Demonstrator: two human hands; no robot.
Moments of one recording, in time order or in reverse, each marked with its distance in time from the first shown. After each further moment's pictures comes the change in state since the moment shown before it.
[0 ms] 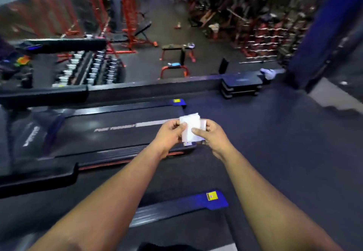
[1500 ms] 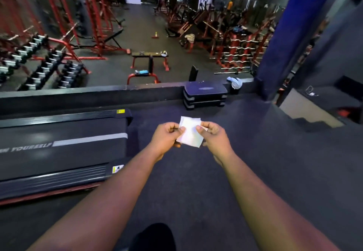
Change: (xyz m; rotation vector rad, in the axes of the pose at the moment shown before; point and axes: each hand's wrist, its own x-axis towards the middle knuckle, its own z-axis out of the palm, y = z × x) left_hand 0.407 -0.167 0.475 0.069 -0.012 0.118; right_hand 0.274 0.163 -0.559 -0.088 0.216 -0.110
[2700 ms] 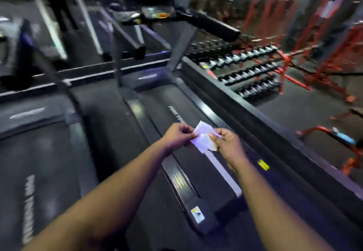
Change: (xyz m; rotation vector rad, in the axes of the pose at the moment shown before) left_hand 0.135 -0.044 -0.460 0.024 1.011 -0.148; right_hand 0.326 -0.026 0.559 -0.109 -1.233 -0.044
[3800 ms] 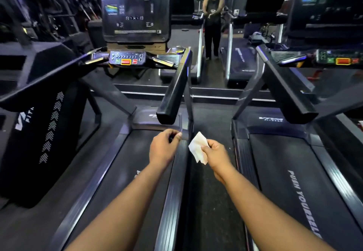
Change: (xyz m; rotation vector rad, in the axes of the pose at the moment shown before) left_hand -0.054 -0.052 -0.471 0.506 1.240 -0.190; right_hand 0.192 -0.089 0.528 -0.097 -0.659 -0.037
